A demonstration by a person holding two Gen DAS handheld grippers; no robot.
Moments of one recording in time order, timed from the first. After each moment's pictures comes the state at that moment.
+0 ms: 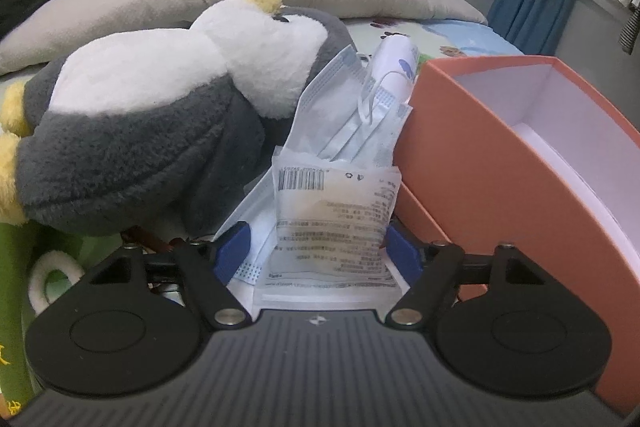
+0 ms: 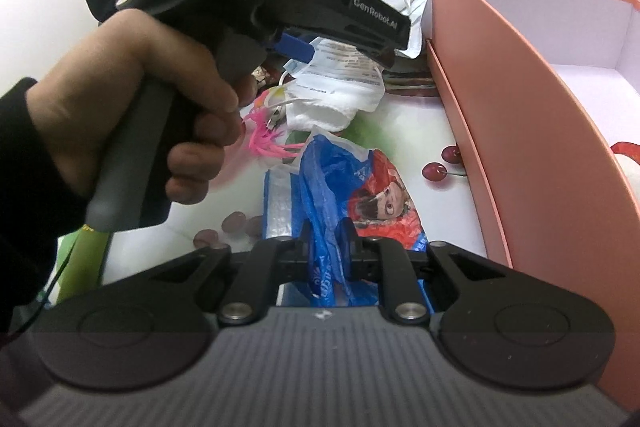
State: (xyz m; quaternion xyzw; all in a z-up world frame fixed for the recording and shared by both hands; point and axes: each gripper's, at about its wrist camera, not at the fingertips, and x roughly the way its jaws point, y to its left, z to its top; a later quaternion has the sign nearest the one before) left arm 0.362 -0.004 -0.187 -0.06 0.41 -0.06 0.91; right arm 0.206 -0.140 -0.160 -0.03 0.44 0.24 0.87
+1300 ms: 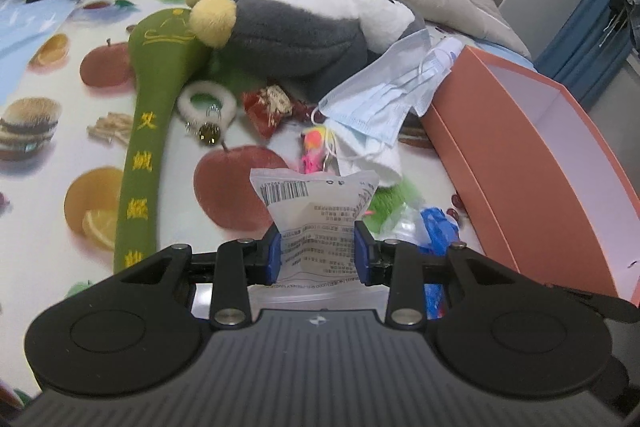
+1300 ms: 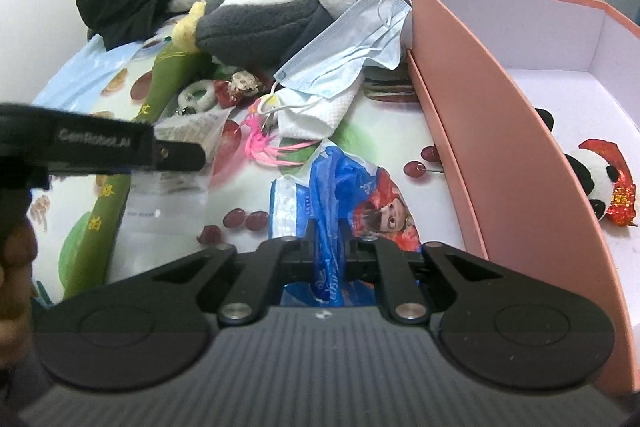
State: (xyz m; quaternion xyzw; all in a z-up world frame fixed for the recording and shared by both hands) left arm 0.195 0.049 -0.155 -0.17 0.43 0.03 0.89; right arm 0.187 -0.146 -0.142 -0.03 0.43 0.21 0.88
